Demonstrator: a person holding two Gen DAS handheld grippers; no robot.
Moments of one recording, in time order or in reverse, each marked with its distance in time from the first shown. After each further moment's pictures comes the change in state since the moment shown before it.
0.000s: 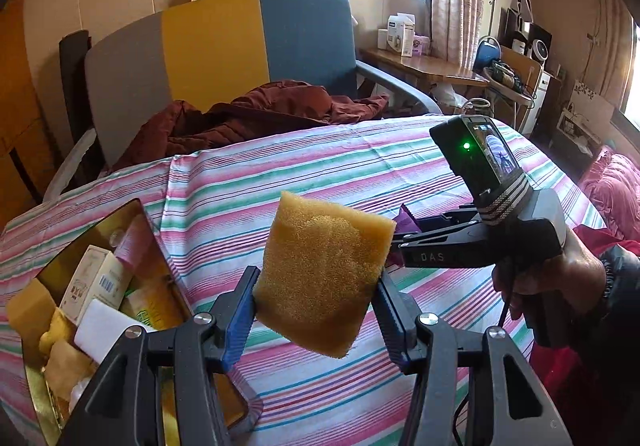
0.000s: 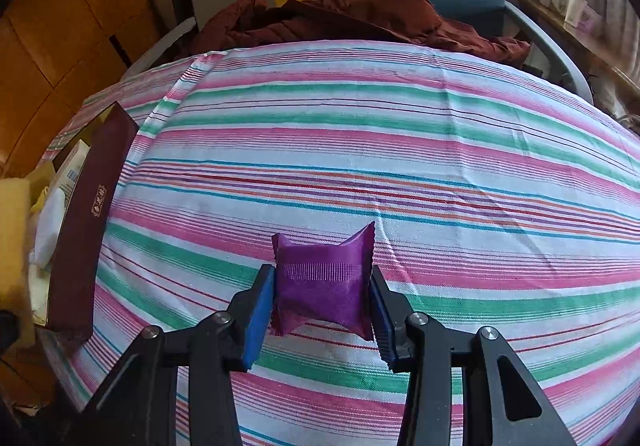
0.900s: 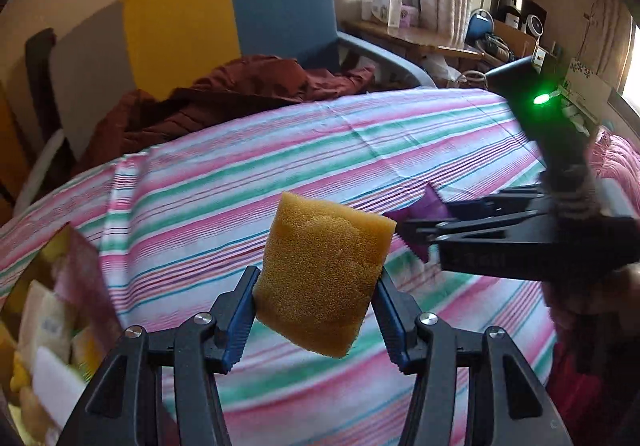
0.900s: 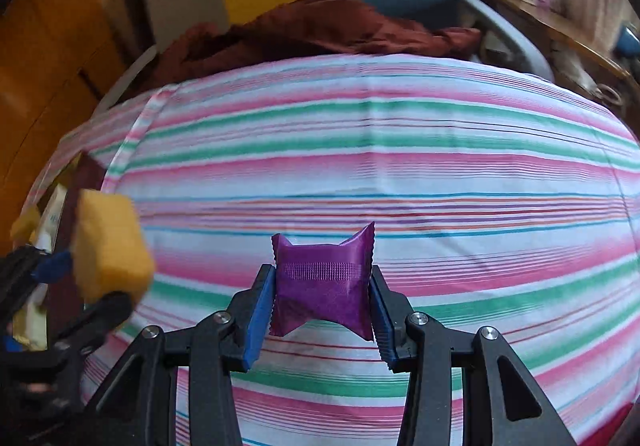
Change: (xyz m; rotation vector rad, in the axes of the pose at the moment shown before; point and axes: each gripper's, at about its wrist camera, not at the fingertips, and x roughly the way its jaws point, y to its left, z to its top) left arm 0.075 -0.031 0.029 0.050 0.087 -0.032; right arm -0.019 -0.042 0.007 0.092 -0.016 -0.031
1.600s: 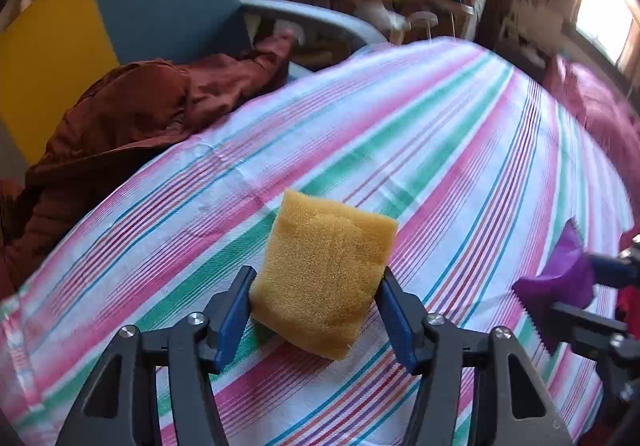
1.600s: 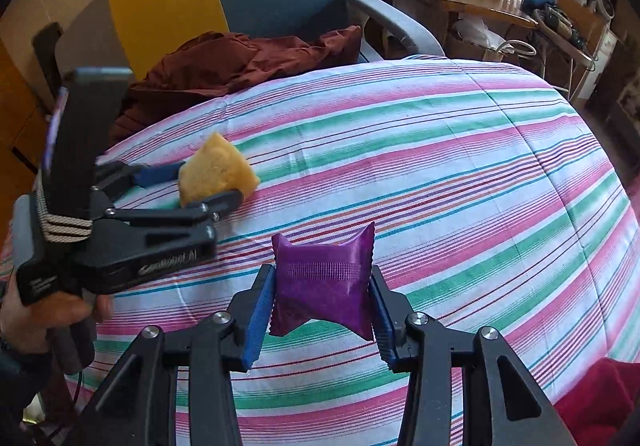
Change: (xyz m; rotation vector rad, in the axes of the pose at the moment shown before) left arm 0.175 -0.052 0.122 0.226 0.142 -0.200; right arm -0.032 -0.088 0.015 0.277 -0.048 -0.215
